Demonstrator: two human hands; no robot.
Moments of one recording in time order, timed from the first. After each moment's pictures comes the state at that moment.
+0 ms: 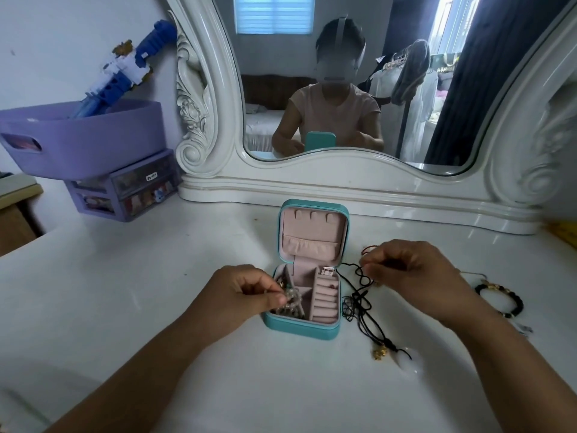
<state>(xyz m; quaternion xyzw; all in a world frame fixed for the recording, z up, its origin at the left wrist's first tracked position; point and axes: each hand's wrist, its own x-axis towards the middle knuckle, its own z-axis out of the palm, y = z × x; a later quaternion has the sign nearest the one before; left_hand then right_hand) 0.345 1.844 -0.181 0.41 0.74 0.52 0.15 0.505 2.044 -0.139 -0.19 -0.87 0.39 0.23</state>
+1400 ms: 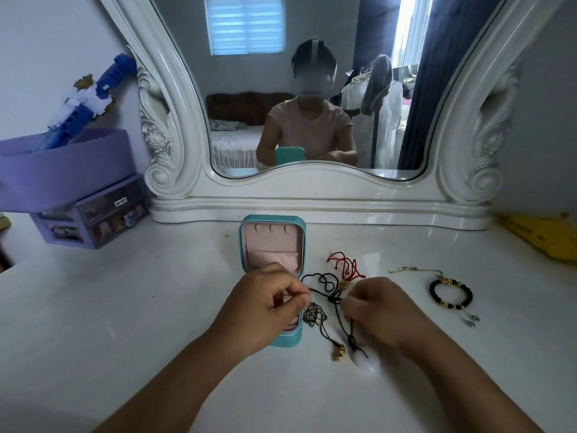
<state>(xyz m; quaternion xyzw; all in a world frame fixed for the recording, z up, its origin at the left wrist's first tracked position) 0.402 1.895 -0.161 0.54 0.73 0.42 0.01 0.531 2.036 -0.156 -0.30 -0.86 0.39 0.14</state>
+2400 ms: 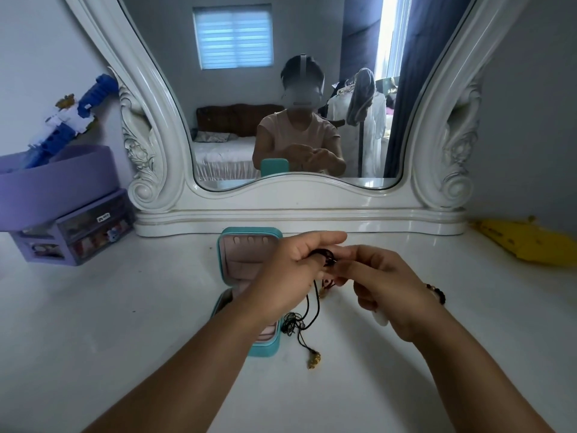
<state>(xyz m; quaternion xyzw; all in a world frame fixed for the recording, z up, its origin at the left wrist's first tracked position) 0.440 1.956 -0.111 0.49 0.58 0.60 0.25 0.555 2.047 -0.114 -0.20 -0.72 0.62 0.25</state>
